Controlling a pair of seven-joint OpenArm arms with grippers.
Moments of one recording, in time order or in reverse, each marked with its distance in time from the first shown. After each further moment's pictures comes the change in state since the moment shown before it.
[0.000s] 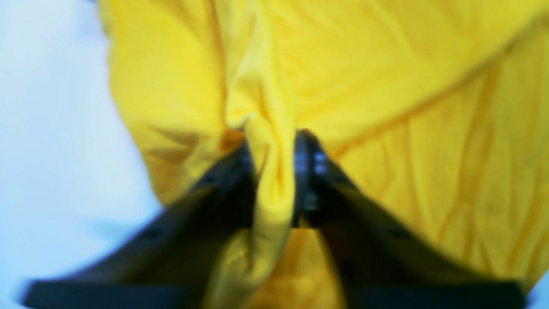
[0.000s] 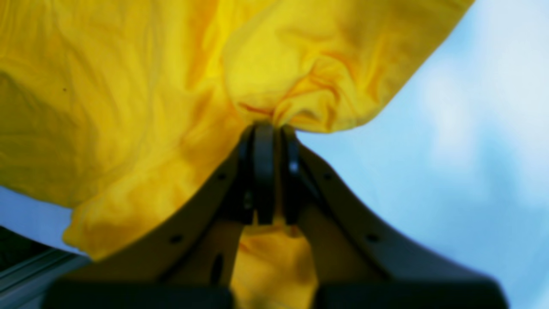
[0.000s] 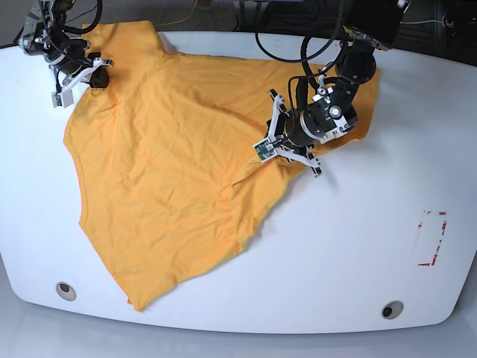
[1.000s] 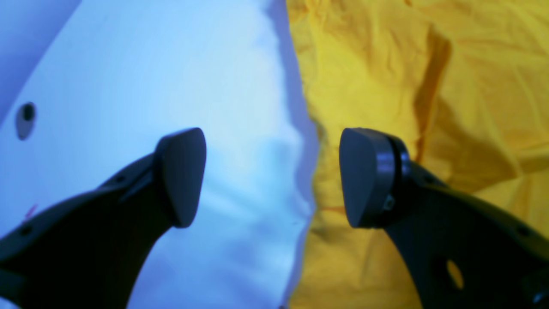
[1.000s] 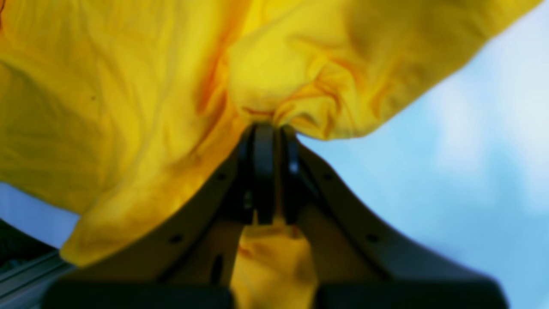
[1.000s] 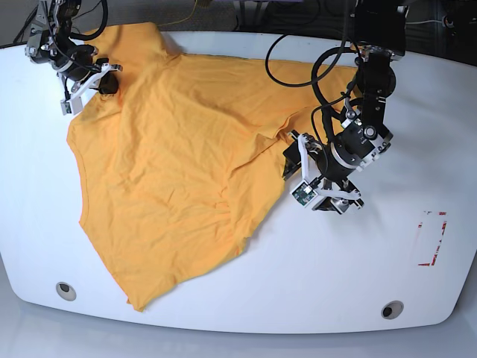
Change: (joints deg) left arm -3.1 4.0 -16.7 5.7 -0.6 0.2 1.6; right arm 2.5 0.3 -3.7 -0.1 0.0 0.0 -0.4
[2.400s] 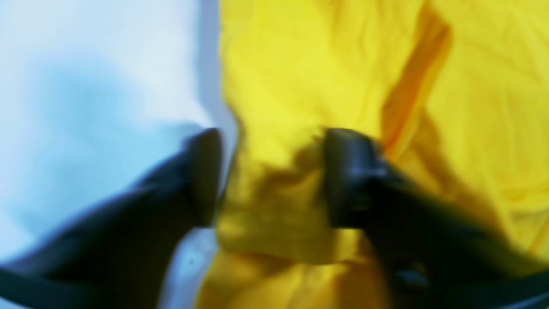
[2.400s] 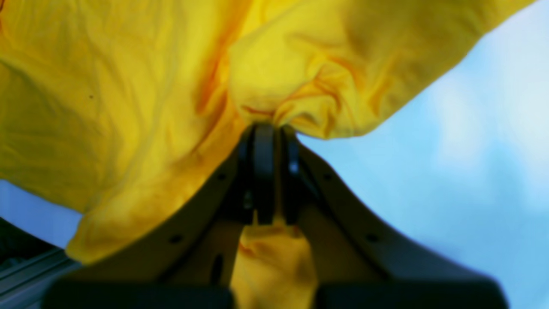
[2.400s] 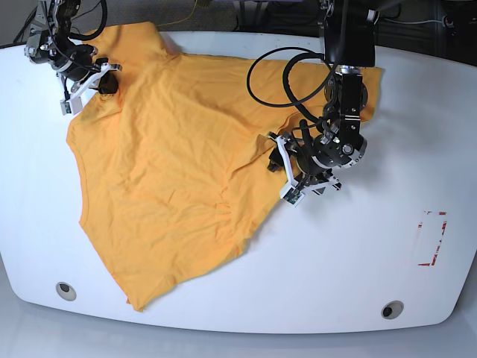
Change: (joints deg) left arm -3.7 10.0 -7.1 -21.8 -0.1 0.0 -2.4; right arm 0.0 0.0 0.1 0.0 0.0 0.2 0.0
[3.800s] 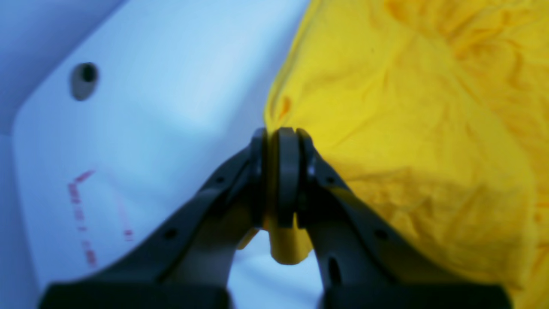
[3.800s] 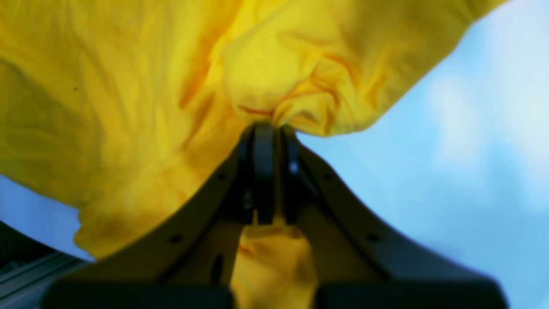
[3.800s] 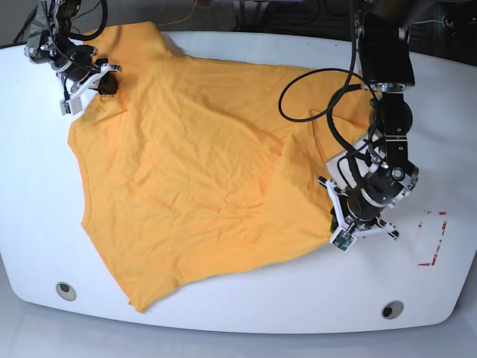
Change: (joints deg) left arm -8.0 -11.4 -2.7 11.1 0.3 0.0 1.6; right arm 0.0 -0.3 0.2 0.0 0.0 -0.2 0.0
